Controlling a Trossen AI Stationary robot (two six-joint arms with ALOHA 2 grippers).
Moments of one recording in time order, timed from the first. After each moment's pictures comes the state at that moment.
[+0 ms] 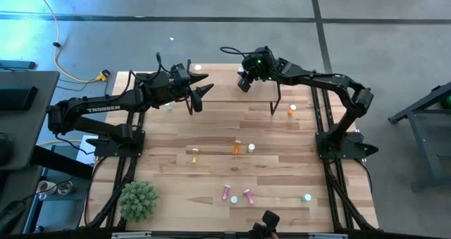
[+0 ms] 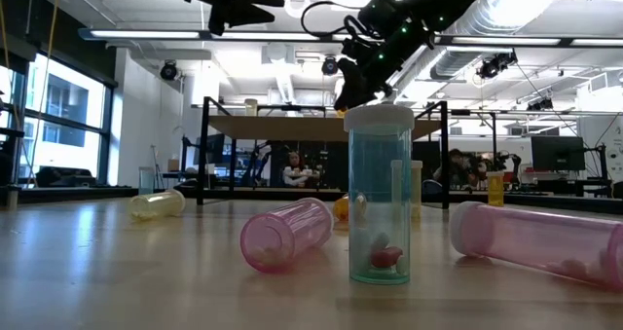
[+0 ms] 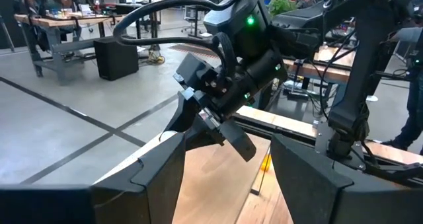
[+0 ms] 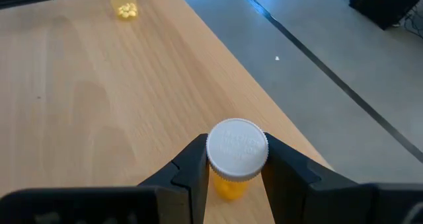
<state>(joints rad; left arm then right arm) 0.42 1.13 0.87 0.17 -0.18 -0.08 -0.57 1.69 1.31 -0.22 0.05 -0.11</state>
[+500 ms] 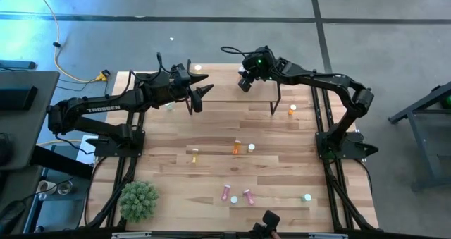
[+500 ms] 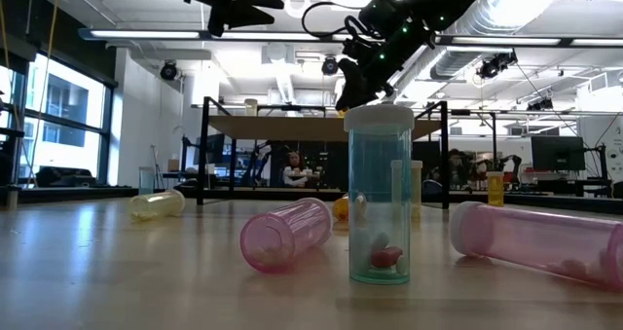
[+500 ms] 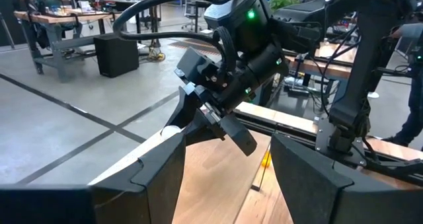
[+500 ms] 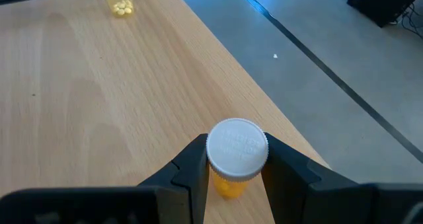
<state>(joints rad) 0.42 1.13 0.87 0.15 -0.18 -0.08 -0.57 1.68 1.31 -0.24 0.05 -0.11</state>
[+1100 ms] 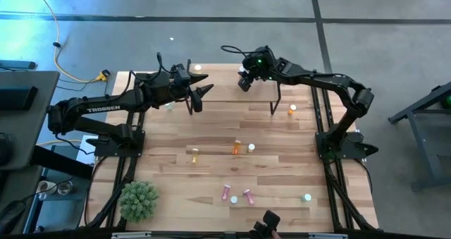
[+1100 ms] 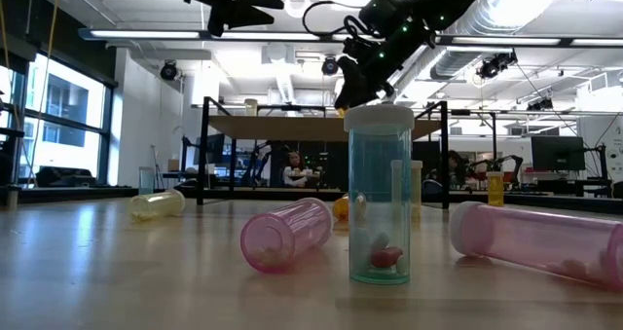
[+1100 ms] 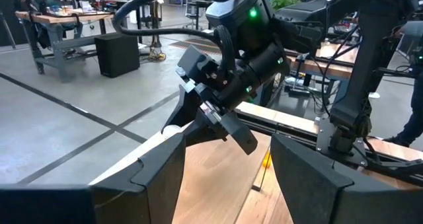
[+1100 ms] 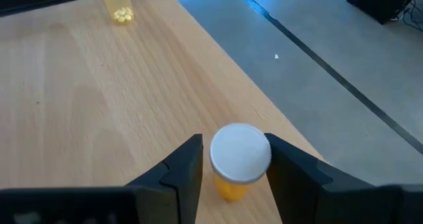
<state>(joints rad) 0.42 1.13 0.87 0.15 -0.18 -0.08 -0.57 1.68 1.31 -0.23 0.05 -0.08</state>
